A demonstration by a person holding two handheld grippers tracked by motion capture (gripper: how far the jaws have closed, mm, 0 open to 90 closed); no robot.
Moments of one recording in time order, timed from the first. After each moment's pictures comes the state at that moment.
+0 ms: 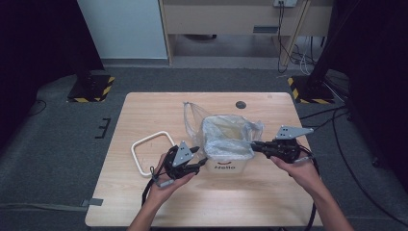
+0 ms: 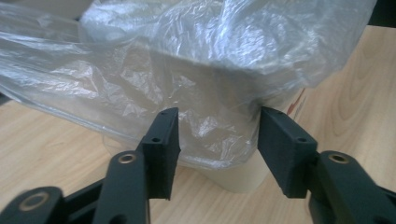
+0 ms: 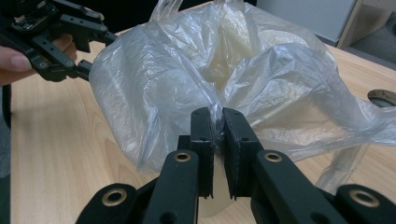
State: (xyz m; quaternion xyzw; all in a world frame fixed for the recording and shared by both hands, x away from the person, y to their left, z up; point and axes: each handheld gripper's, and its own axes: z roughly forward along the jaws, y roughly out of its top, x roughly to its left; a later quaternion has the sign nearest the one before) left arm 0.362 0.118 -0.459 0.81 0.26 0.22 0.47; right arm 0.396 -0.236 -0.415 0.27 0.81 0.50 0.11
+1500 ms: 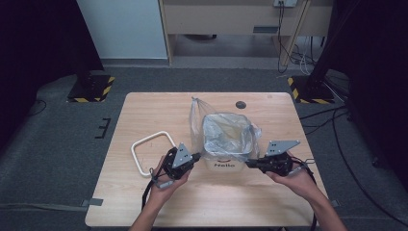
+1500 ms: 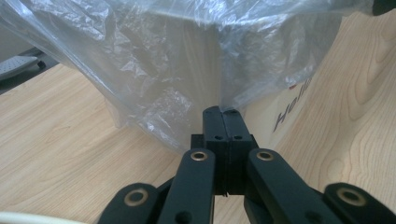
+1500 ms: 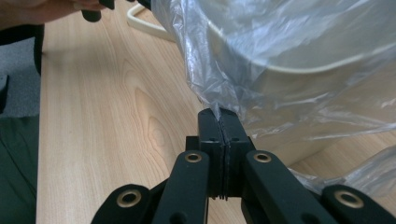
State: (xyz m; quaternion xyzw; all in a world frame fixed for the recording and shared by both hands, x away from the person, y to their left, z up) left arm 0.361 0.123 -0.472 0.82 0.27 0.22 0.45; right arm 0.378 -0.222 -0.450 0.21 0.86 0.46 0.06
